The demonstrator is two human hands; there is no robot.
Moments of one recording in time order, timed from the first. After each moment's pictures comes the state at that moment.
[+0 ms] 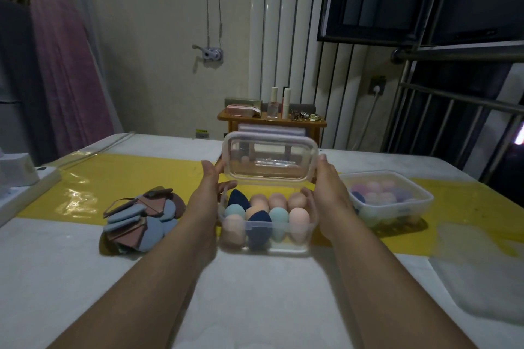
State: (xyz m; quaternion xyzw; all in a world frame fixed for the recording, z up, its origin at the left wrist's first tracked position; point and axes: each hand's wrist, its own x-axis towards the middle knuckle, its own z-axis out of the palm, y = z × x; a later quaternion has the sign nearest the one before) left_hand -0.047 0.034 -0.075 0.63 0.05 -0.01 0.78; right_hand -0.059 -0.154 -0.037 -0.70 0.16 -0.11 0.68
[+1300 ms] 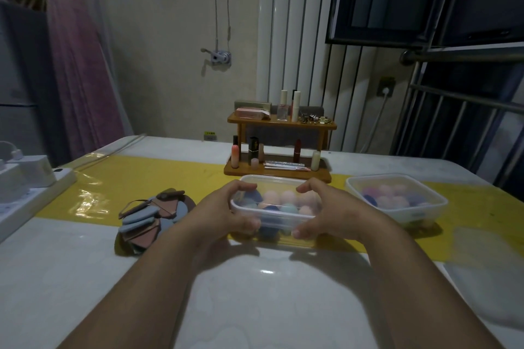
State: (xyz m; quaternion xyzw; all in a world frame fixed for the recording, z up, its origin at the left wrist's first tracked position) left_hand -0.063 0.059 -0.066 0.79 -0.12 -0.09 0.60; right_hand -0.076 -0.175 -0.028 -0.95 -0.05 0.08 0.30
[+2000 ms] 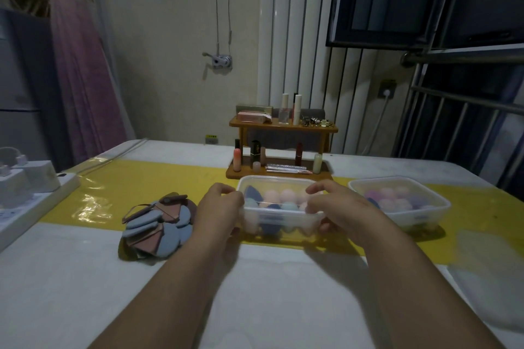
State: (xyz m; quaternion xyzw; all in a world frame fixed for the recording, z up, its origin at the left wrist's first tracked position) left_hand -0.049 0.035 -0.067 0.76 0.14 0.06 0.63; right_hand -0.065 -0.171 -0.030 -0.85 0.09 0.07 0.51
